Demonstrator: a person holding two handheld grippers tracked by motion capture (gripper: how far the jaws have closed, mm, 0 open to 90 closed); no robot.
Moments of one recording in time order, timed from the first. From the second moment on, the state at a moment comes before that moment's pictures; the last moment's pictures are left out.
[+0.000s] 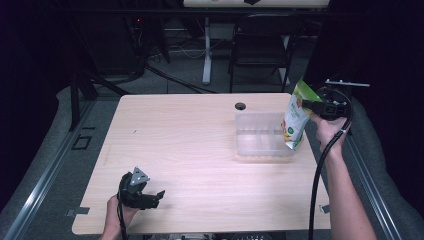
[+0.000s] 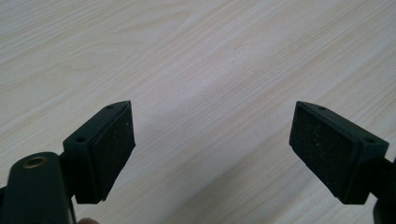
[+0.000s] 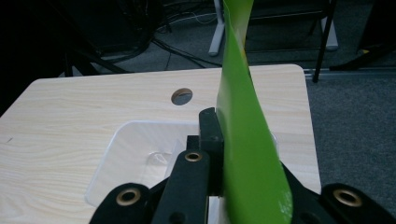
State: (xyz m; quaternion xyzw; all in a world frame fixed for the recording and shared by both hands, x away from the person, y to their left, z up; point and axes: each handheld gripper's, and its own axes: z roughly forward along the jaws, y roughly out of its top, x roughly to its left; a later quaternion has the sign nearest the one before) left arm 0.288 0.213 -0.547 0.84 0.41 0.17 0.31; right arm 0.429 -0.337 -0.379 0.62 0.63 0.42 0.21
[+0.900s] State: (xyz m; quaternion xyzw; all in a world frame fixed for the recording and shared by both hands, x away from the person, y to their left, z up) left arm 0.288 0.212 -0.548 0.84 0.41 0.17 0.31; right arm 0.442 -0.329 -0.409 0.64 0.59 0.45 0.17
